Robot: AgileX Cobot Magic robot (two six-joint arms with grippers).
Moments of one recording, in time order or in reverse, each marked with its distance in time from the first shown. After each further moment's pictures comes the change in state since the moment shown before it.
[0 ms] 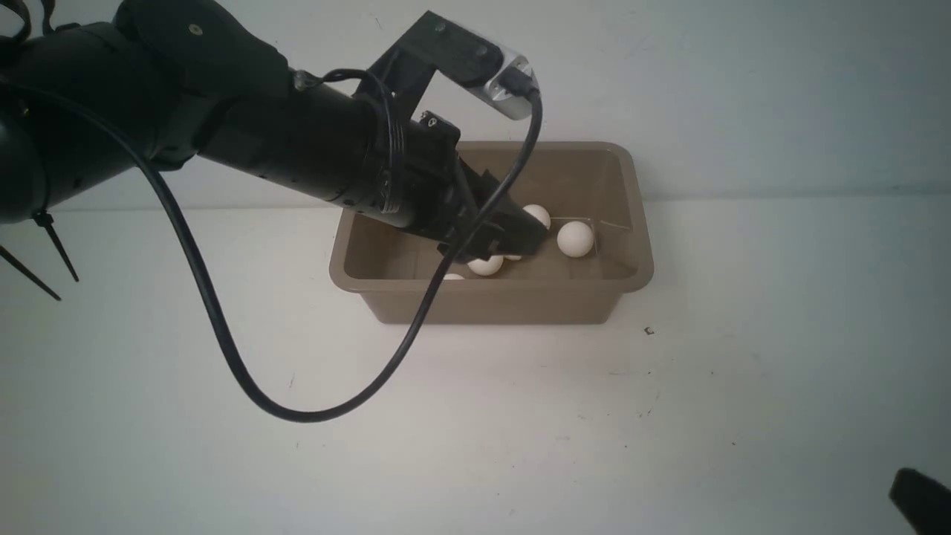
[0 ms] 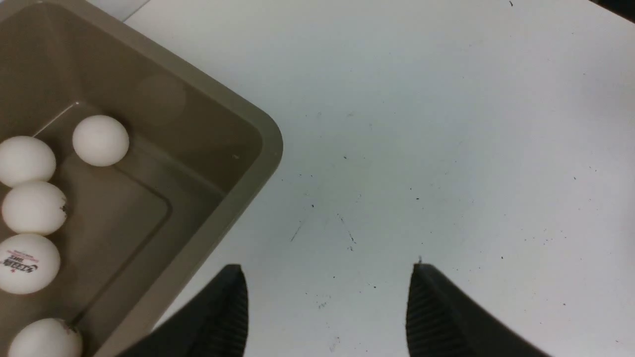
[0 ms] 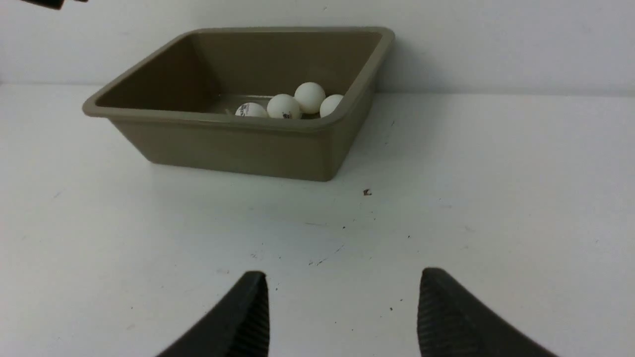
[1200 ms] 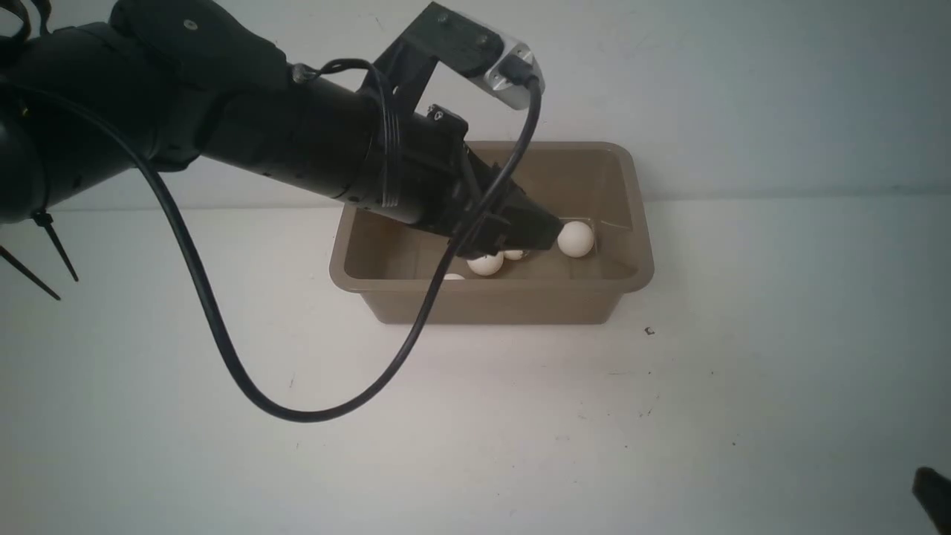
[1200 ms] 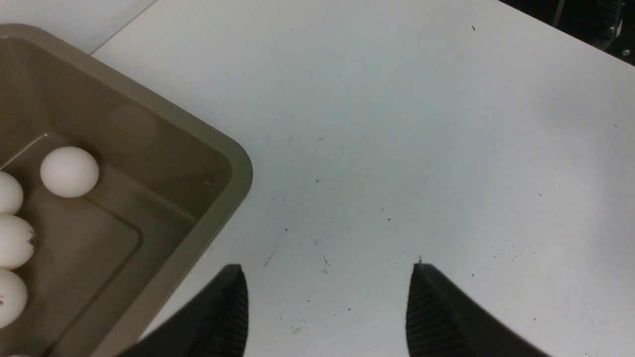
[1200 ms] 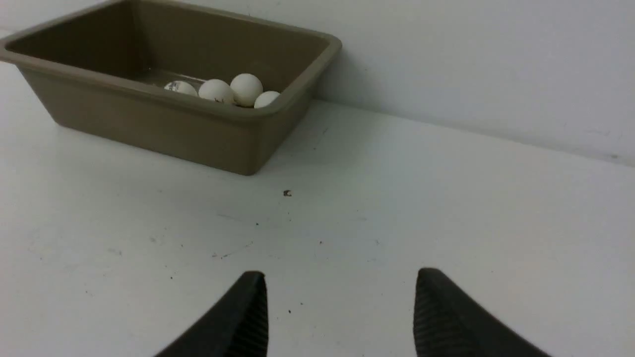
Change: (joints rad) right arm 0.000 -0.031 0.090 -0.240 -0.138 0.001; left arm 0.000 0.000 0.000 -0.079 0.016 0.057
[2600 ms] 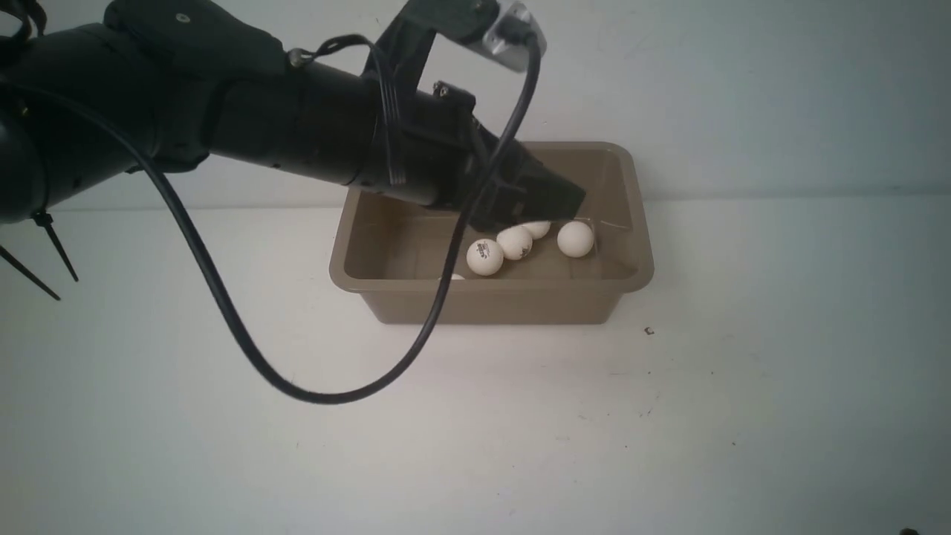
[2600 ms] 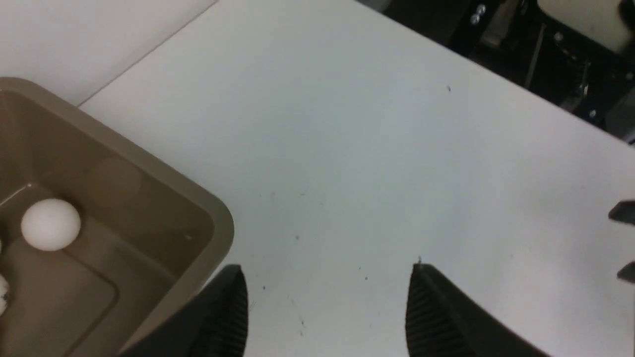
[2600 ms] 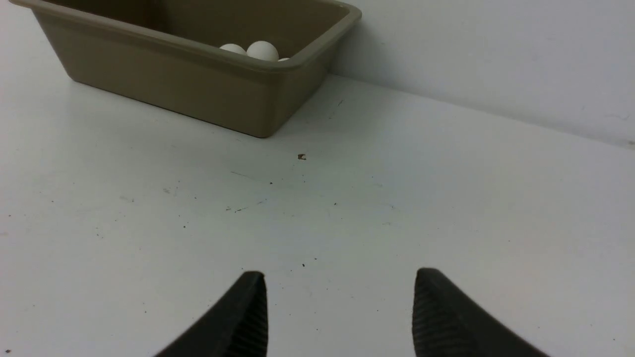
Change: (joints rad) right arm 0.000 -0.212 0.098 -0.024 0.115 -0.008; left arm 0.000 0.000 0.000 -0.181 -0.034 0.049
